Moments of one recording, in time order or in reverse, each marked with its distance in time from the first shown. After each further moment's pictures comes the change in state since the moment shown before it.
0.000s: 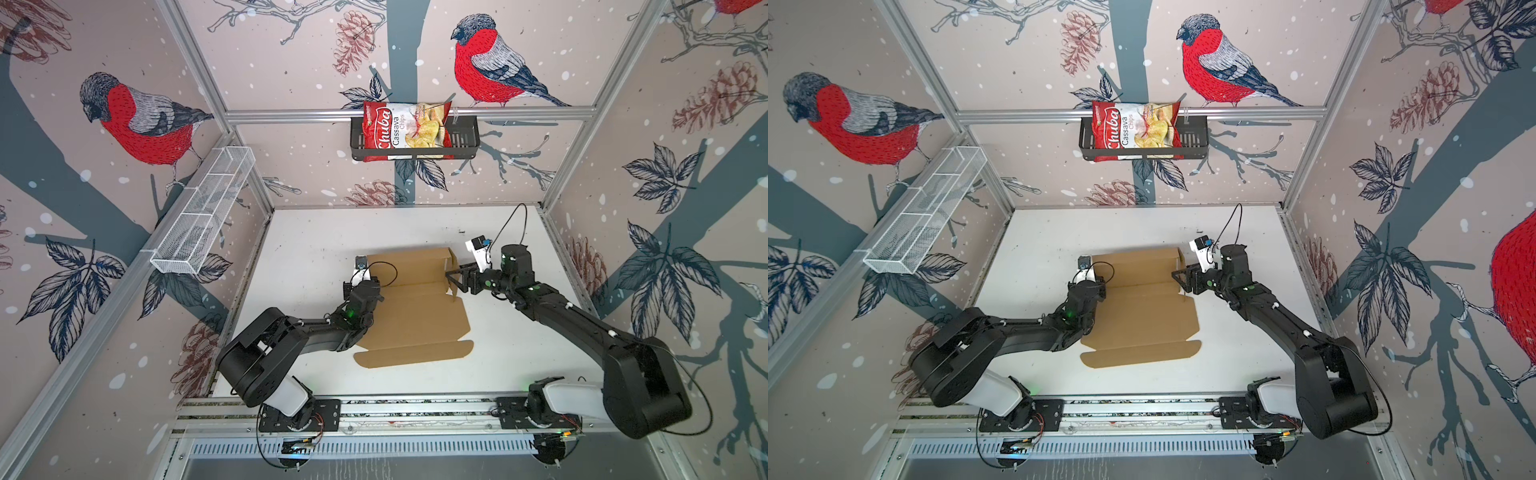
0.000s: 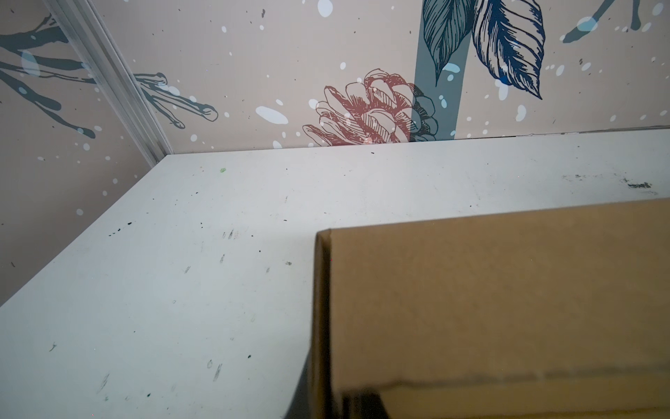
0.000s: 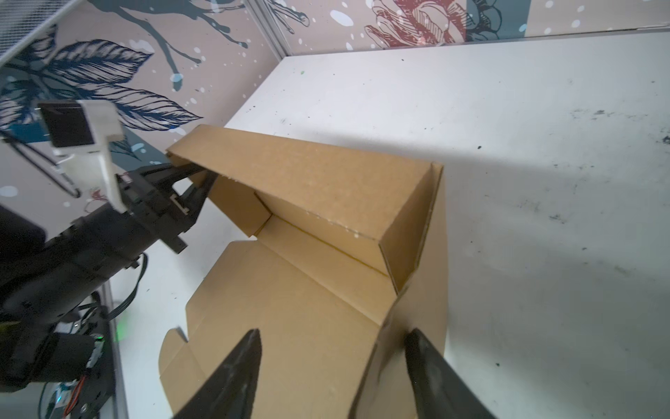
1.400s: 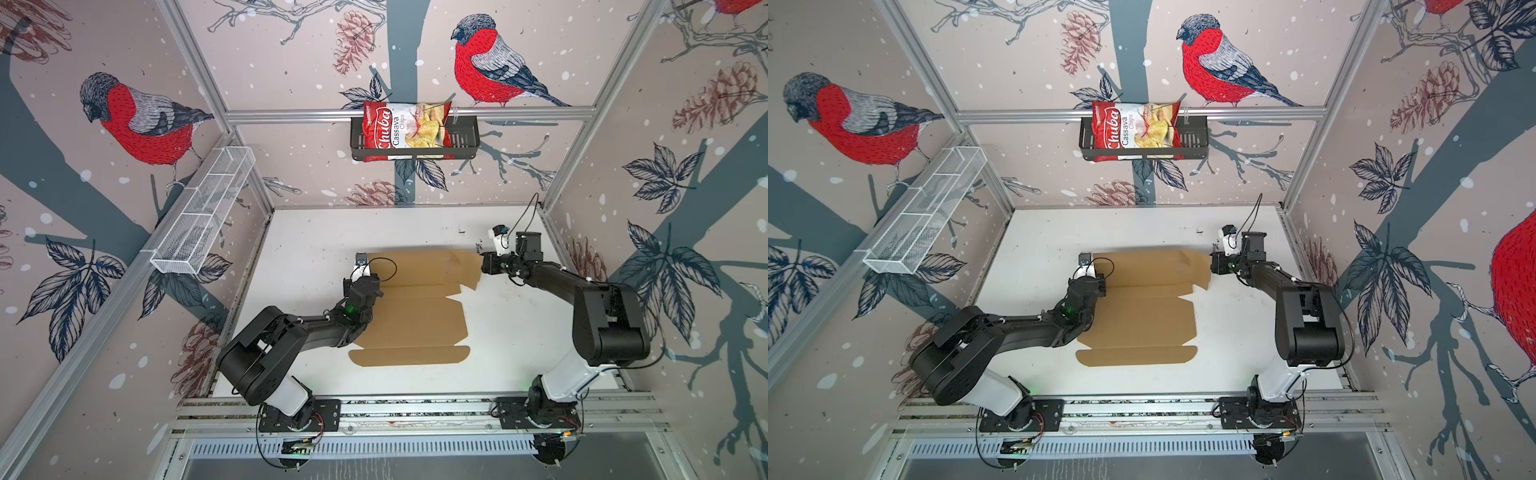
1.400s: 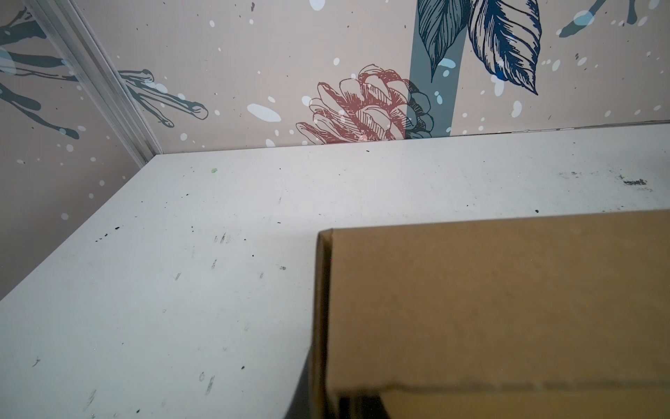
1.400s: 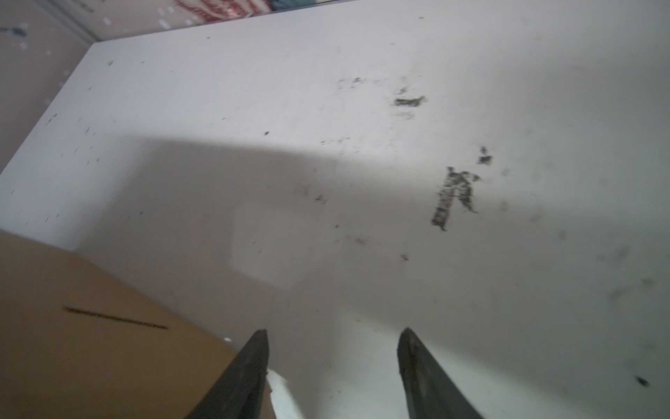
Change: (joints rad) left arm 0.024 0.007 0.030 -0.033 0.048 0.002; right arm -0.238 0.391 0.222 -0.074 0.130 -0.204
